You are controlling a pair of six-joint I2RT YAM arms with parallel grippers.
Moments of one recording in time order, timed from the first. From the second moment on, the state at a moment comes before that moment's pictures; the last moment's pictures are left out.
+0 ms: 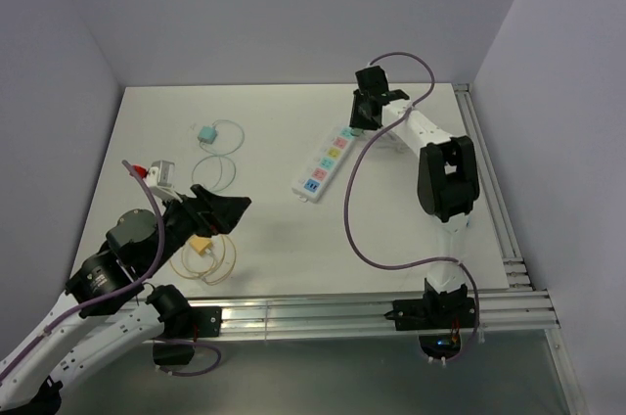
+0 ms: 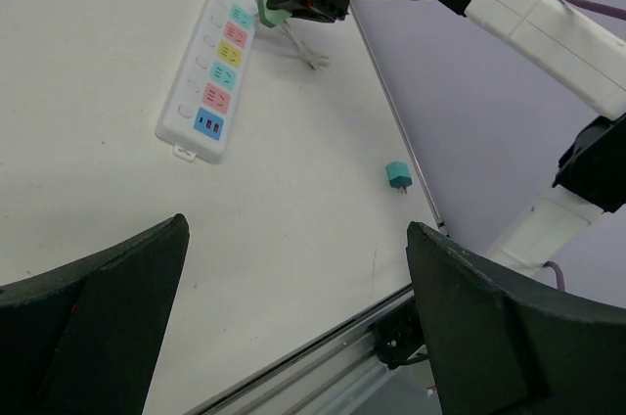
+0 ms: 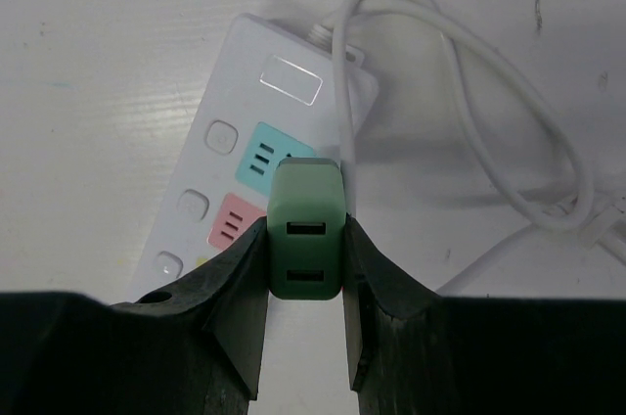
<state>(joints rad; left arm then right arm) -0.82 0.43 0.77 -0.47 -0.23 -0.77 0.30 2.11 1.77 -0.55 0.13 0.39</state>
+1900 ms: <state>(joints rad) -0.78 1.80 1.17 0.09 -0.02 0.10 0.20 1.58 1.12 -0.30 -0.08 0.55</state>
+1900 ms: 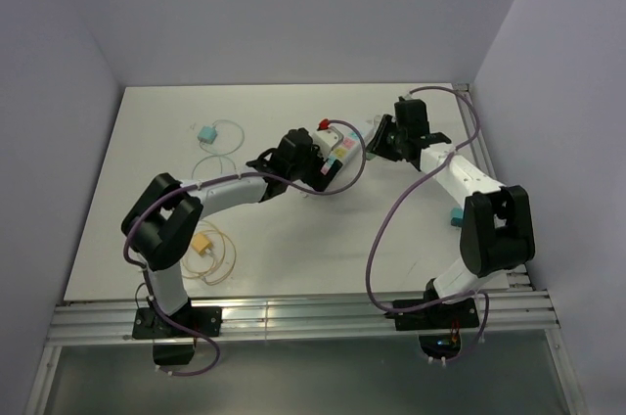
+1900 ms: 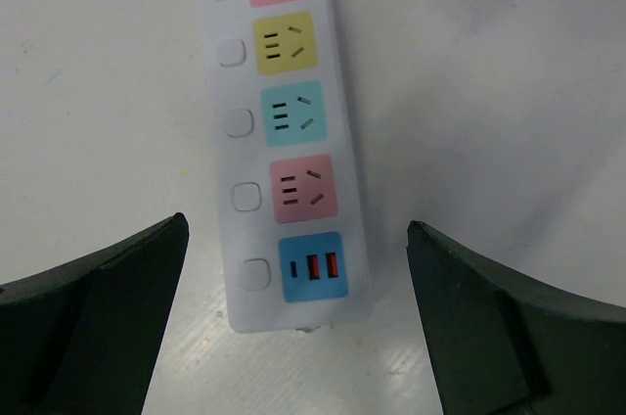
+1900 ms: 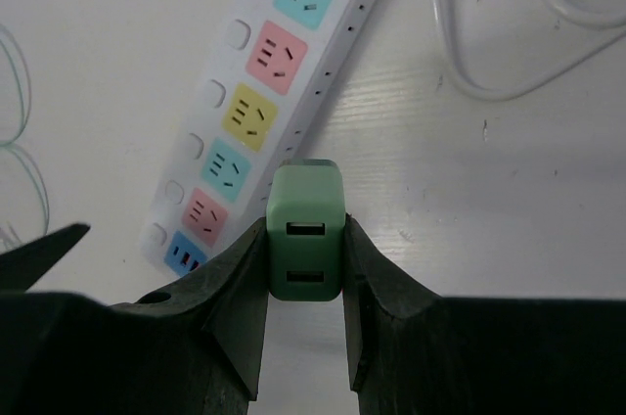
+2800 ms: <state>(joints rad) -0.70 2.10 1.37 0.04 0.10 0.15 0.19 1.47 1.01 -0.21 -0.09 0.55</state>
